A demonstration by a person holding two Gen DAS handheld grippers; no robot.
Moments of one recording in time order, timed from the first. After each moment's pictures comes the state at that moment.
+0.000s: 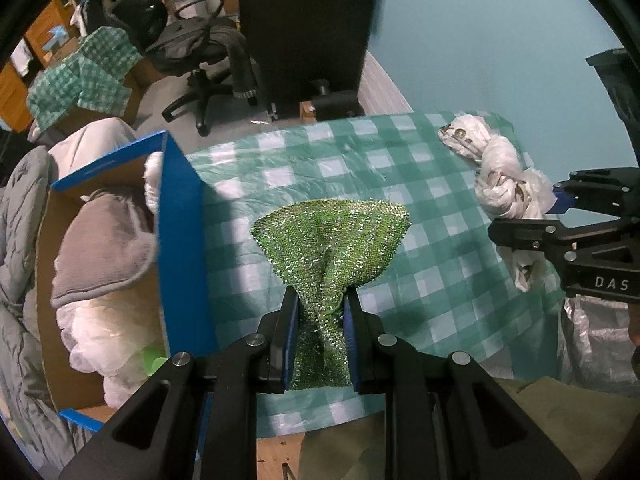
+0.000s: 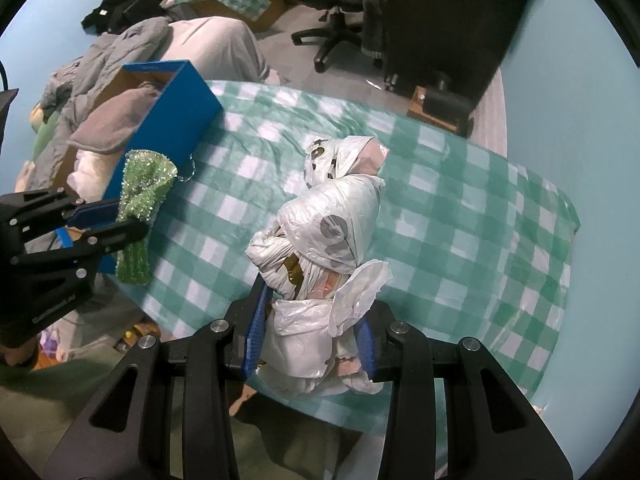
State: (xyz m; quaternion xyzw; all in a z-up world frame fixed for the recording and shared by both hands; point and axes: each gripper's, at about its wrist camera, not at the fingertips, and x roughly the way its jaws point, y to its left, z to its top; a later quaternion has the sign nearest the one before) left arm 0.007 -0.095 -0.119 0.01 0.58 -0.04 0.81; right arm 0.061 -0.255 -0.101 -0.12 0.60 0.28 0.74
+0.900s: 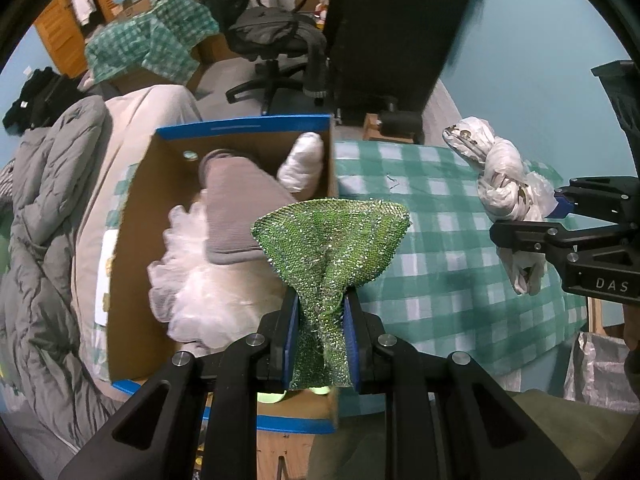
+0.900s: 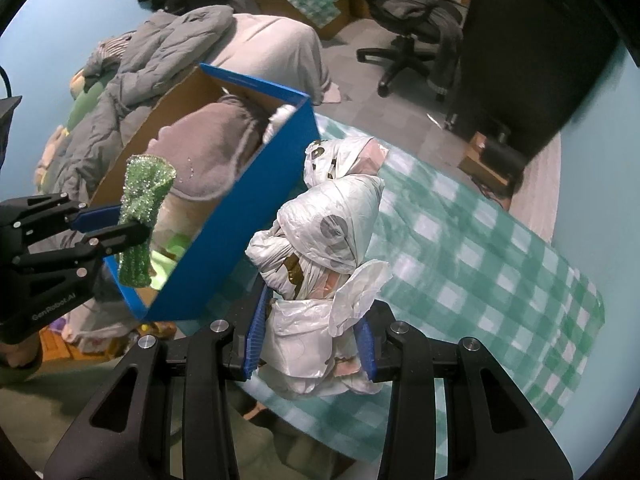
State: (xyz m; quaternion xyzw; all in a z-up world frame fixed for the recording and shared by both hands) left arm -0.018 0.030 -0.096 -0.05 0.57 0.04 0.82; right arm 0.065 -0.123 -0.081 -0.15 0.58 0.36 0.72
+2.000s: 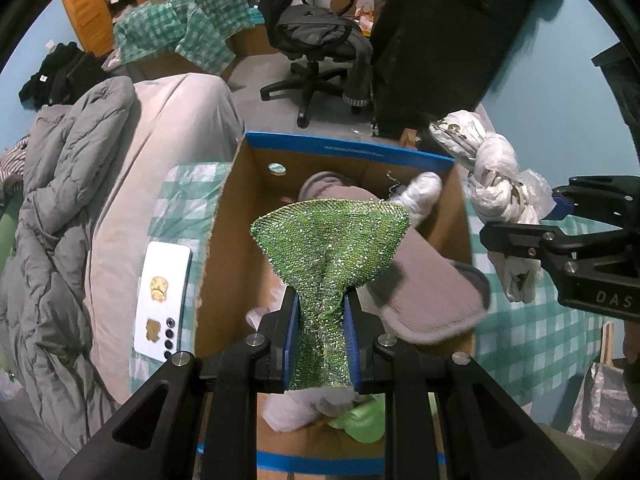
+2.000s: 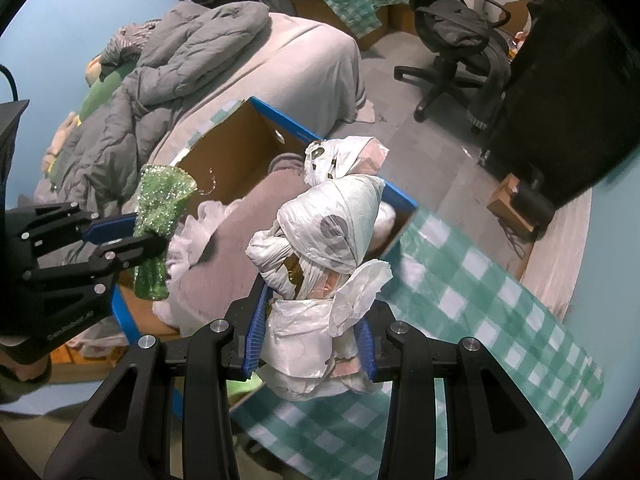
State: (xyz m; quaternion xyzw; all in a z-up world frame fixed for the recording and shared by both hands) left arm 0.010 0.148 -0.112 -0.08 0.57 0.08 0.82; right arm 0.089 0.016 -0.083 -0.18 0.56 0.40 0.70
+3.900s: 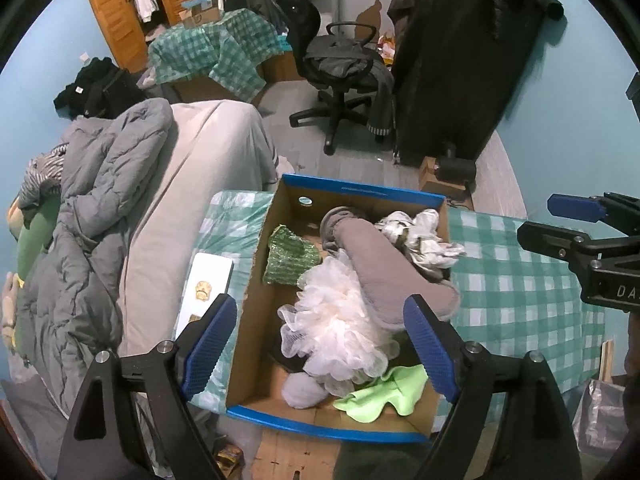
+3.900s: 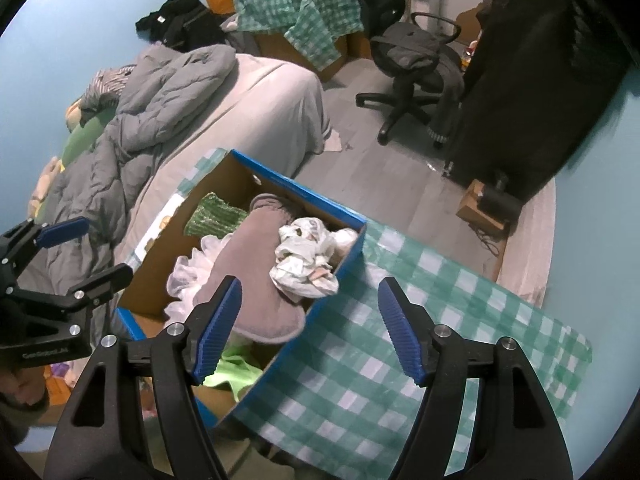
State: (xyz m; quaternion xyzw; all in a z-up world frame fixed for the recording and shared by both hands) left arm -0.020 0.127 -0.037 -0.06 0.53 0.13 0.84; right arm 0.082 -0.024 -0.019 -0.14 0.53 0.35 0.76
